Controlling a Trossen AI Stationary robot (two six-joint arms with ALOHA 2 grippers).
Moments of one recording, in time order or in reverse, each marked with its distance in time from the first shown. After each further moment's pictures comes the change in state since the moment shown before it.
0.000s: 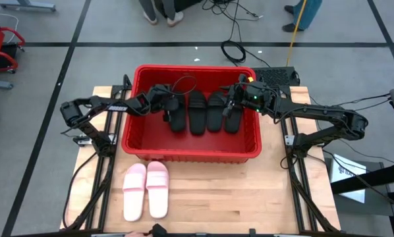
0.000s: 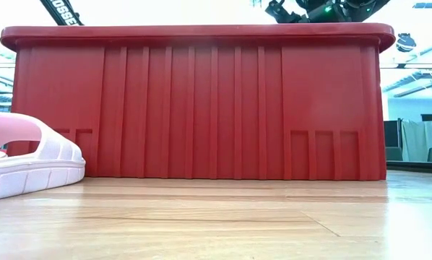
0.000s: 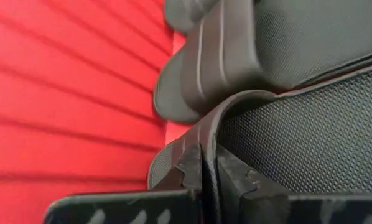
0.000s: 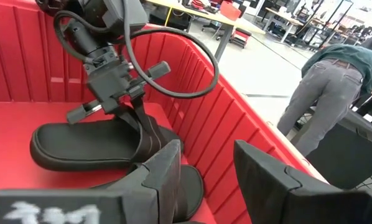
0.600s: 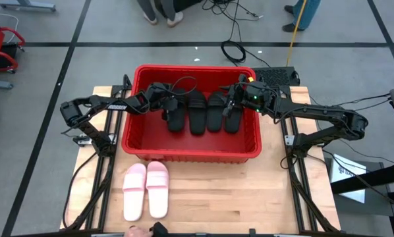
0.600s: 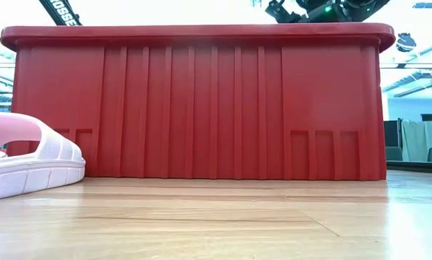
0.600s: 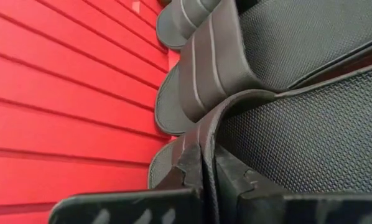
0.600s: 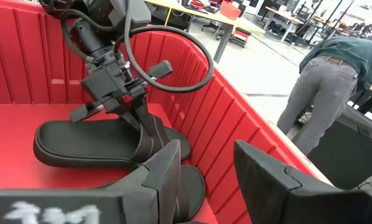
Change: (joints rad) left arm 0.038 0.000 0.000 0.022 0.099 0.134; right arm 0.000 0.000 0.000 0.000 0.000 0.010
